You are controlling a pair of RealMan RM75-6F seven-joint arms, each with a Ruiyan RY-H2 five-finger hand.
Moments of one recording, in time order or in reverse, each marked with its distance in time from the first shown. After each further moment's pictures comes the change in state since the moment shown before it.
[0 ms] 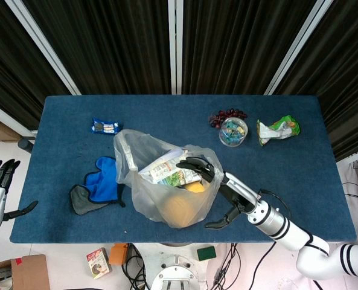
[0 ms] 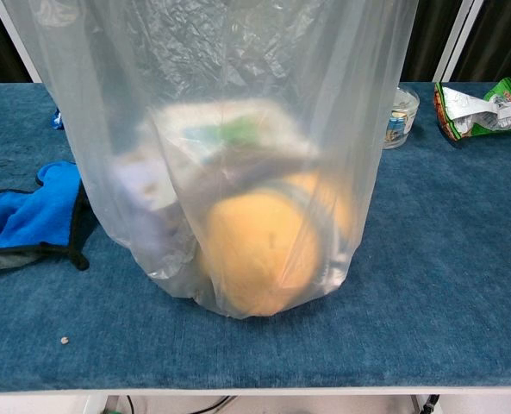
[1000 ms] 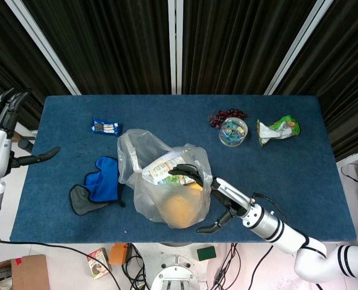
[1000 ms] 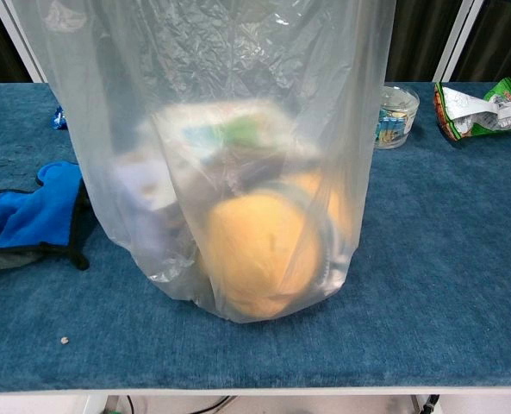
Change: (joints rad) left arm -0.296 0.096 -0.301 -0.107 0.068 -0.003 -0.303; right arm 0.016 -0.010 -0.014 -0.038 0.013 -0.054 -0.079
